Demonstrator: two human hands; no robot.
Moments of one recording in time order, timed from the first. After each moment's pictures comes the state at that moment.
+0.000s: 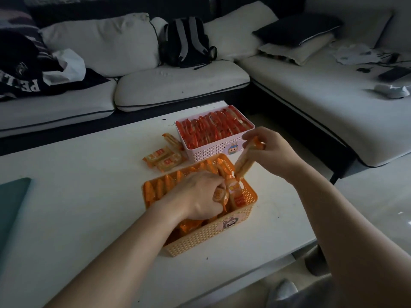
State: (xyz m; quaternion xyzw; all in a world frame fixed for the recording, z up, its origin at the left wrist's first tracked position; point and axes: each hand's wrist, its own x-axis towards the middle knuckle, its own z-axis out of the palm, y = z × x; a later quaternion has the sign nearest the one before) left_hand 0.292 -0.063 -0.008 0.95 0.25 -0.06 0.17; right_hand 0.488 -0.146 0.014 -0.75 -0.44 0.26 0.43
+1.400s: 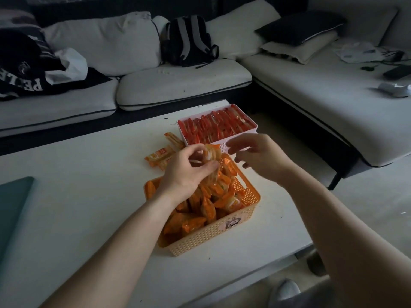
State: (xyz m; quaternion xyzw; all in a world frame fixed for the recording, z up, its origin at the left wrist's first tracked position) left_hand 0.282 -0.046 0.000 0.78 0.36 0.28 0.43; right_hand 0.469 -0.135 0.014 -0.72 -0.50 0.25 0.40
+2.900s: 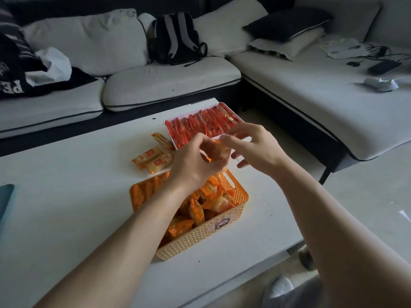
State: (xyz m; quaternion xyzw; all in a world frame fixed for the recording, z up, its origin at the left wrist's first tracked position) left_hand 0.331 -0.043 -0.010 0.83 0.31 0.28 0.36; right_hand 0.480 -0.136 0.023 -0.73 -0.45 0.24 0.46
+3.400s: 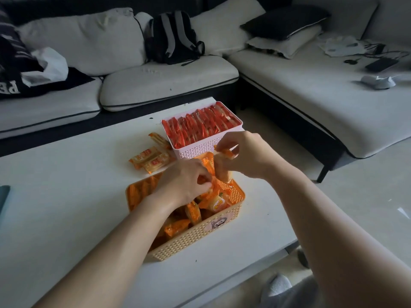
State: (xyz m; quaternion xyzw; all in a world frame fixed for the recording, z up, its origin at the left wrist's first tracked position) left_hand 0.311 -0.033 -0.033 0.95 0.26 0.08 0.13; right_hand 0.483 -0.136 0.009 -0.76 -0.55 0.15 0.31
